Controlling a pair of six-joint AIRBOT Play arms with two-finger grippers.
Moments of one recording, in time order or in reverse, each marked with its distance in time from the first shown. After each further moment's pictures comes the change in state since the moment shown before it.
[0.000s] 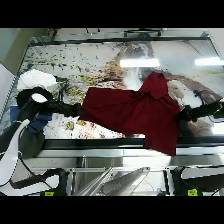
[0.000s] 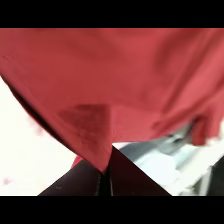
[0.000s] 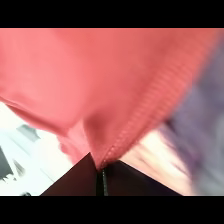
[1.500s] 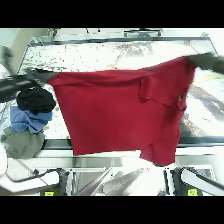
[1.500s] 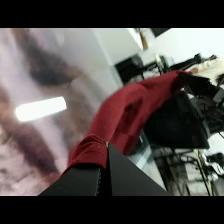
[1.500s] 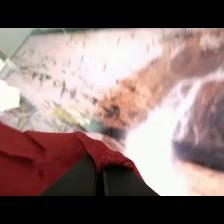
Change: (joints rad) left arm 0.309 -0.095 0.308 -0.496 -0.240 0.225; right arm 0.166 0.303 0.244 0.367 -0.366 -0.125
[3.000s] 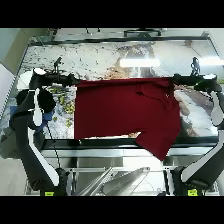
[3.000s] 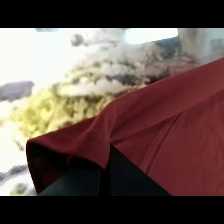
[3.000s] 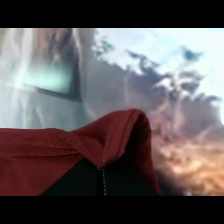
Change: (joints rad) left arm -0.208 -0.764 0.745 0.523 0.210 -0.158; right arm 0.048 -0.768 0.338 -0.149 -0.273 0.032
